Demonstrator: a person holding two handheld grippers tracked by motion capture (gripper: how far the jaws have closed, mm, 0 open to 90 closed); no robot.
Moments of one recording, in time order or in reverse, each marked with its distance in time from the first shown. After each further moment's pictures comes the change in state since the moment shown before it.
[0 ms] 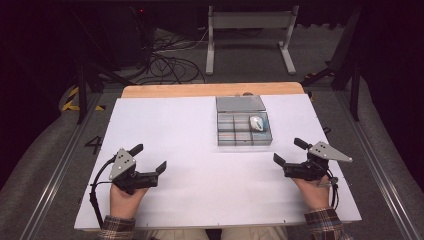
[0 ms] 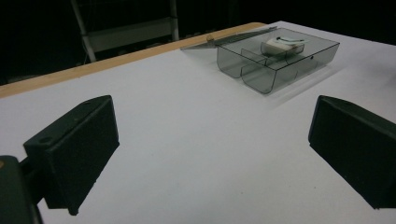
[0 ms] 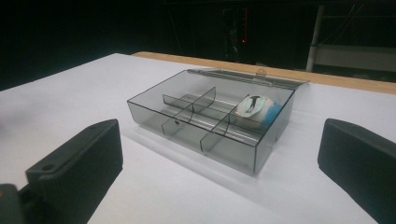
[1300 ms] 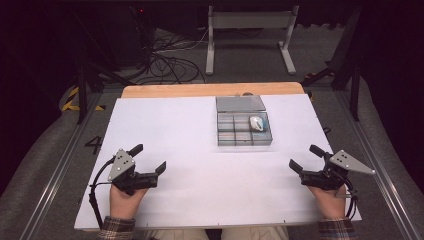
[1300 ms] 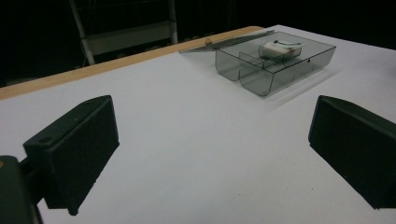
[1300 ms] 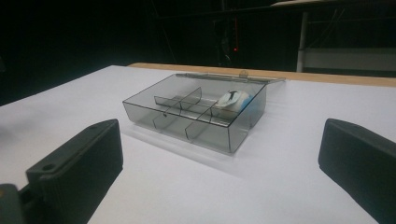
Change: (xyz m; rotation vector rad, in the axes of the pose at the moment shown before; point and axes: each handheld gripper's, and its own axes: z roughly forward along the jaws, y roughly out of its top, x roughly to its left) left arm 0.000 -0.001 -0.001 -0.017 -0.007 0.001; right arm -0.015 -0.012 -0.041 -0.055 -0.023 0.049
